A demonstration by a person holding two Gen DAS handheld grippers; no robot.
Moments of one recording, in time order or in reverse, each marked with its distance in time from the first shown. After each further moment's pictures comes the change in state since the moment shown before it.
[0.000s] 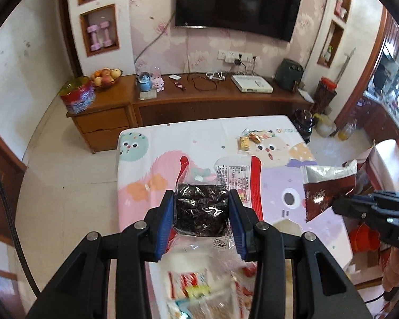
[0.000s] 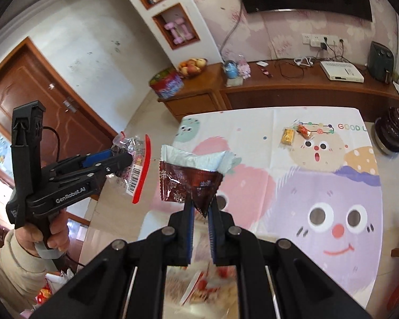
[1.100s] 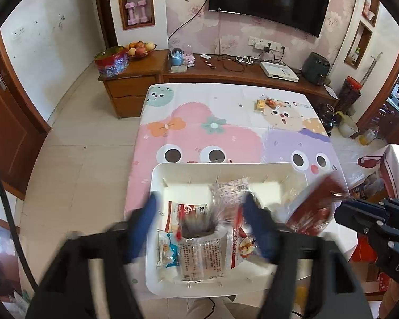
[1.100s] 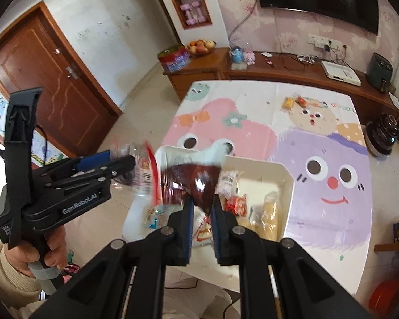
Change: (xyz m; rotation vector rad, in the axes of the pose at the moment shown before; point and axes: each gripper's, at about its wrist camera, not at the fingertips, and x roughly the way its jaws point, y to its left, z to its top) left arm -0.031 -0.019 -0.118 -0.120 0.077 0.145; right arm -0.022 0.049 -0.099 -0.084 0.099 -0.105
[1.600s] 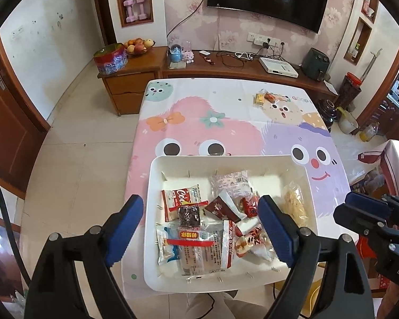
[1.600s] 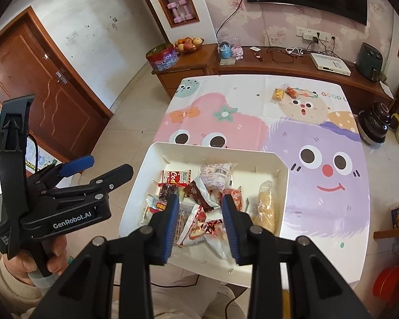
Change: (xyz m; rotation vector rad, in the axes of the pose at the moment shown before) left arm 0.004 0.000 -0.008 0.014 0.023 -0.006; right arm -0.001 -0.002 -0.011 0.051 0.002 -0.028
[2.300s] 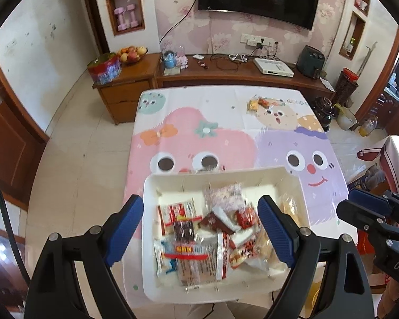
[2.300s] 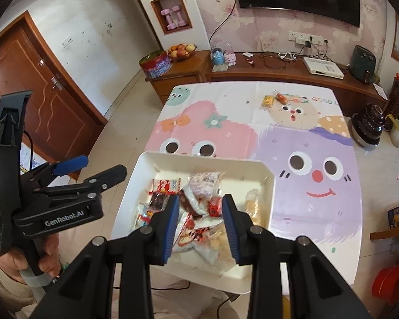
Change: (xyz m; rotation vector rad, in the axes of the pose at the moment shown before) left arm 0.000 -0.016 0.027 0.060 -0.023 0.002; right arm -0.013 -0.025 0.018 0.023 -0.050 -0.039
